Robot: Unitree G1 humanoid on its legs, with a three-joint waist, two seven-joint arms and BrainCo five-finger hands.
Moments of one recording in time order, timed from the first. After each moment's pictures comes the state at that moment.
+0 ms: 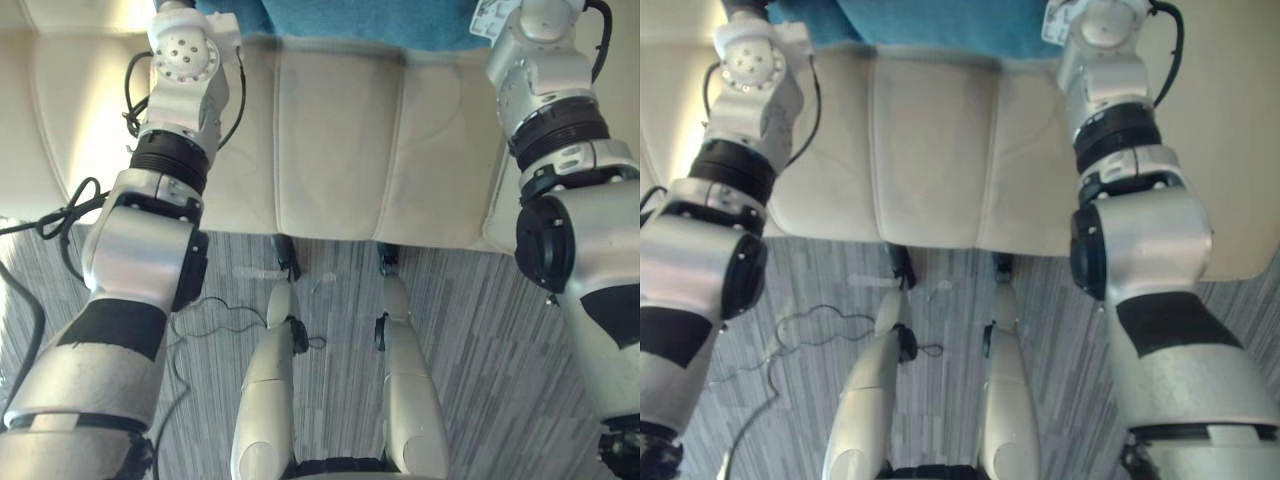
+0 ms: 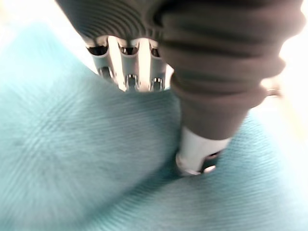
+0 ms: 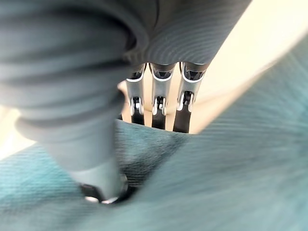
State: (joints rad) left arm -1.54 0.37 -0.13 1.14 -0.36 -0.19 0.40; right arm -1.67 -0.41 0.04 1.24 0.30 -0.08 -0.38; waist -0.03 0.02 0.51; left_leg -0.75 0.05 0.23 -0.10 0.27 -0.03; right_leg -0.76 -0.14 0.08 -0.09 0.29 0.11
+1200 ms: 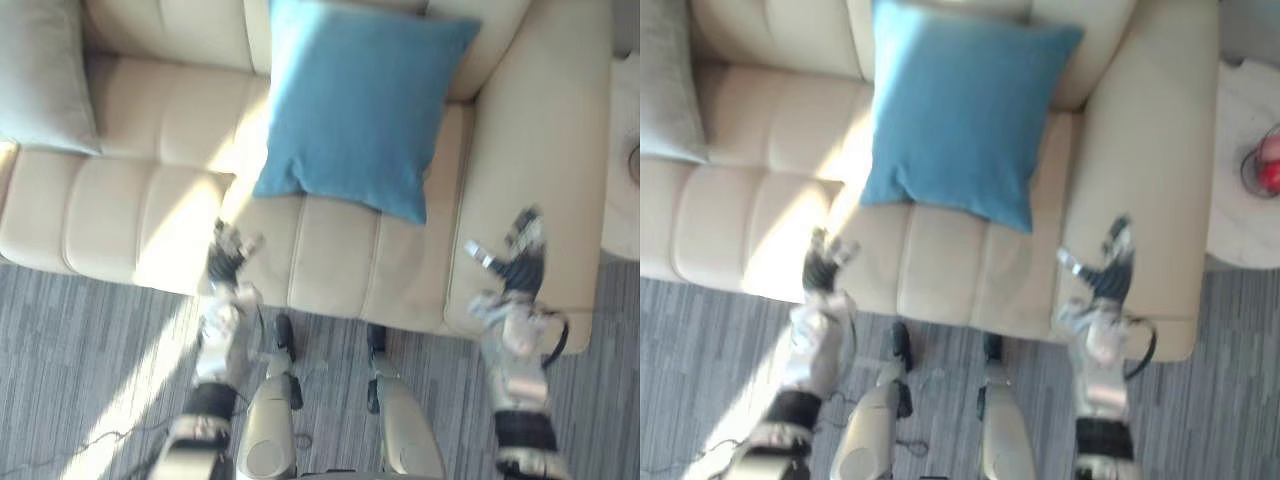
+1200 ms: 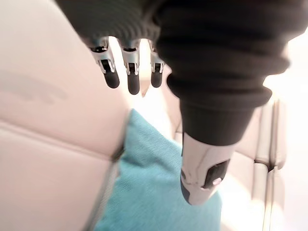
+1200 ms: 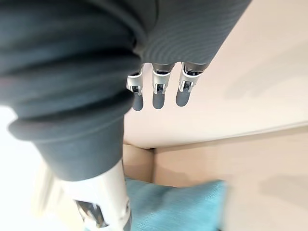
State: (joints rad) left arm -0.07 0.01 0.00 0.42 -0.31 -0.22 0.16; right arm 0.06 -0.04 -0.21 0.21 0.08 -0.19 -0.19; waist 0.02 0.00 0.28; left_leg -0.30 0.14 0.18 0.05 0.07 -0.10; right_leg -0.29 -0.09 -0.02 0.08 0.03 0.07
